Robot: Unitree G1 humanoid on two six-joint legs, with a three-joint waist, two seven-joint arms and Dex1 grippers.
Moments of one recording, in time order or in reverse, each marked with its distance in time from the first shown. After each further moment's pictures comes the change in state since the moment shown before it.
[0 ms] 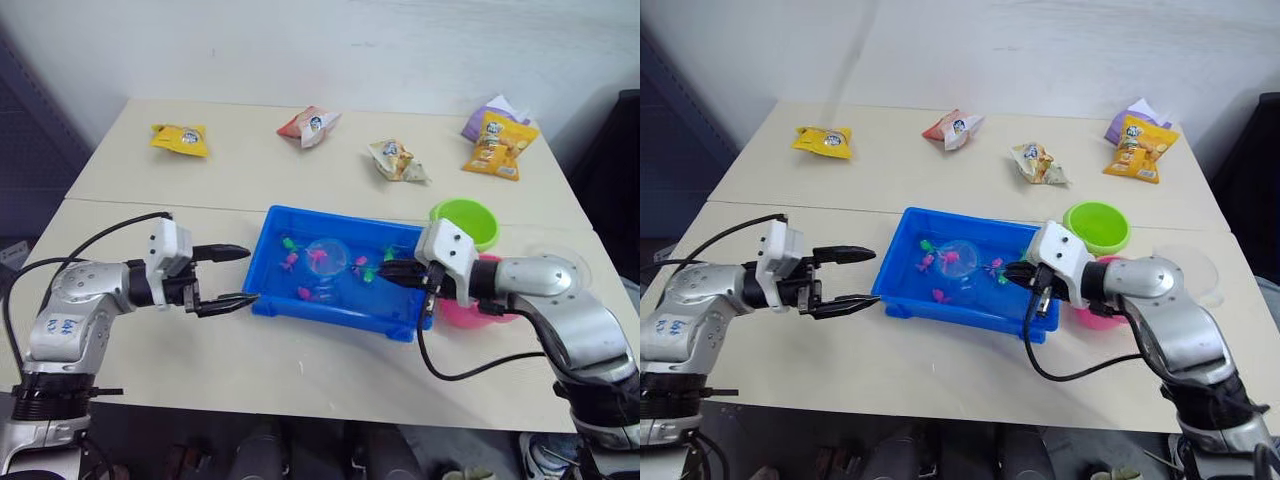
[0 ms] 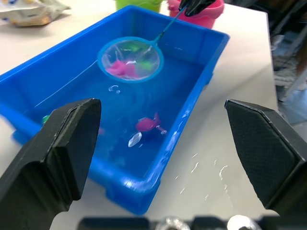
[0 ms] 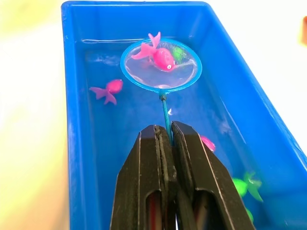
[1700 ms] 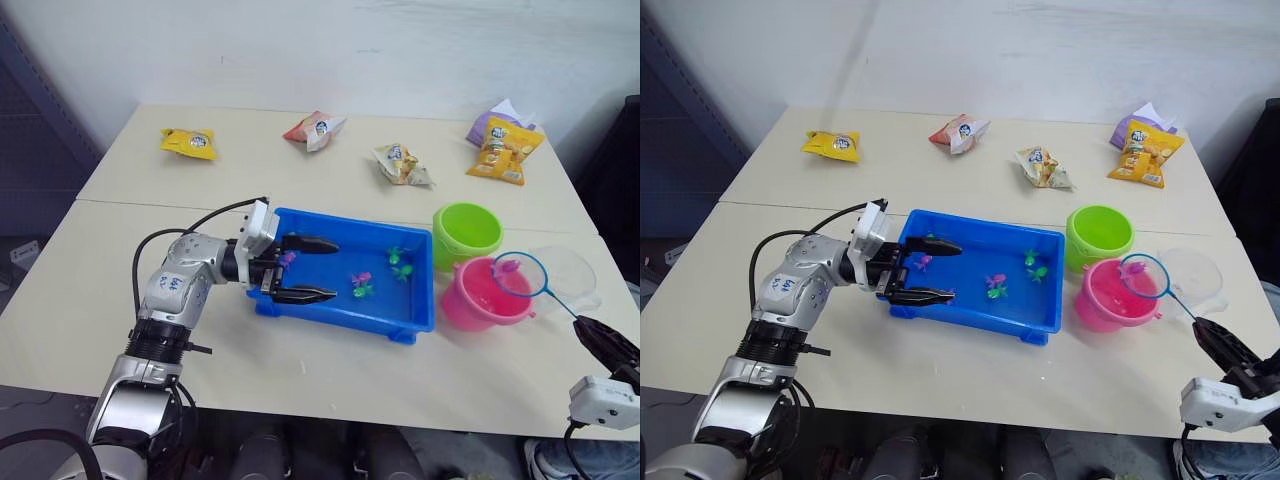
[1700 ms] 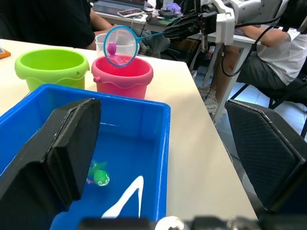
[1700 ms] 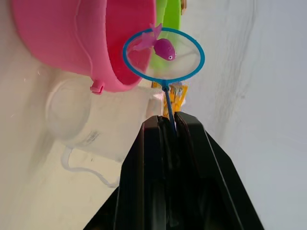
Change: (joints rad) left arm -0.267 -0.296 -0.207 0.216 0.037 -0.039 -0.119; right arm 0.866 0.007 -0.770 0.325 -0.949 -1.479 -0.711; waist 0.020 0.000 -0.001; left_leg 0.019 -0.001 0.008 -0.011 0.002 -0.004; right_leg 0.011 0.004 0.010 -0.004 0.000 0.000
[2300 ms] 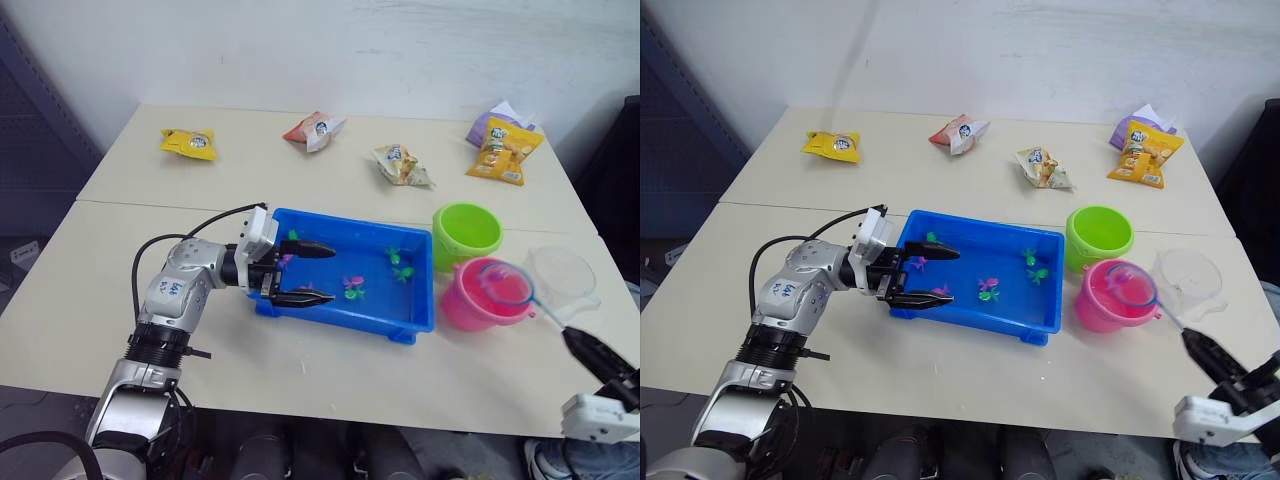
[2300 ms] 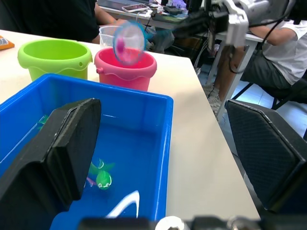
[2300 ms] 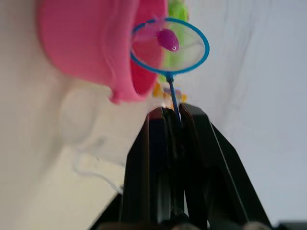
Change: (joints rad) left arm 0.014 0.004 -0.001 0.006 0.012 -0.007 0.000; right arm 0.059 -0.018 0.075 0.022 -0.093 -0.022 -0.210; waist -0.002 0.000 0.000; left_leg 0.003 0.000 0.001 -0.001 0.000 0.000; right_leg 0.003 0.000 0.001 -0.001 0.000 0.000
